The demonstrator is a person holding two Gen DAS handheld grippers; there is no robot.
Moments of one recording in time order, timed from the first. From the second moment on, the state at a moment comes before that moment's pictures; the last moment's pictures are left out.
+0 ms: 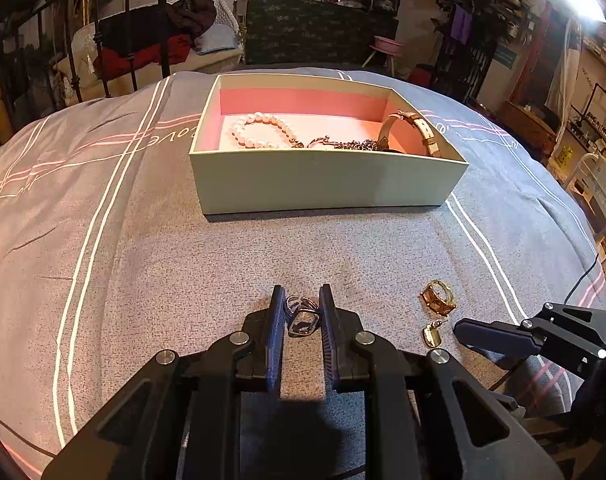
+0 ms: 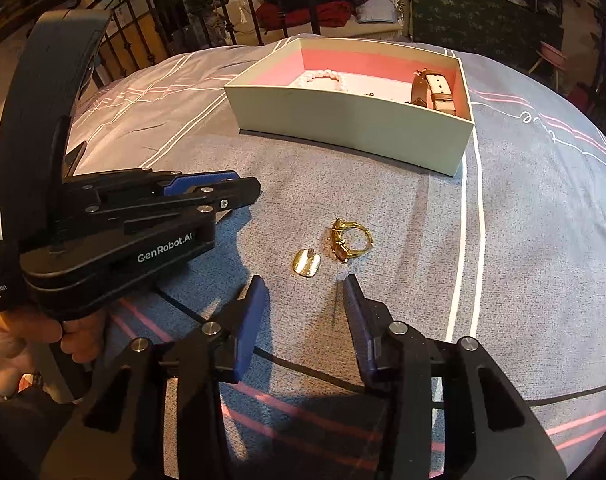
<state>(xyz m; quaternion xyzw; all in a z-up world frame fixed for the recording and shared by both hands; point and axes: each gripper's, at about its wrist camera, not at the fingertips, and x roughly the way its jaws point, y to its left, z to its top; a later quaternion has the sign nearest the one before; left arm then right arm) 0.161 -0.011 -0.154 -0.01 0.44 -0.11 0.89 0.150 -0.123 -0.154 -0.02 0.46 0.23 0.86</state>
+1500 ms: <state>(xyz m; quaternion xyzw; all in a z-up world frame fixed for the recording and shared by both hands) 0.296 -0.025 -0.070 -0.01 0.40 -0.09 0.91 0.298 -0.123 -0.077 -0.06 0.38 0.20 0.90</state>
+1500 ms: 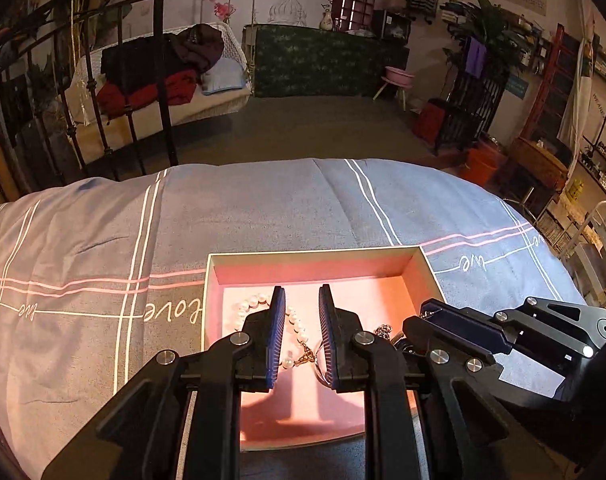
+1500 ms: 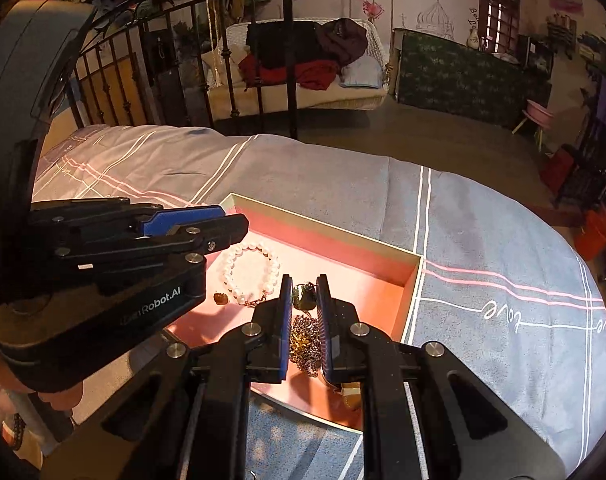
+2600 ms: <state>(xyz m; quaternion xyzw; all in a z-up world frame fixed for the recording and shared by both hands) 0.192 0.009 -0.102 -0.04 0.39 -0.11 0.91 0.230 -0.138 -0.105 -0.08 0.40 0.19 0.89</state>
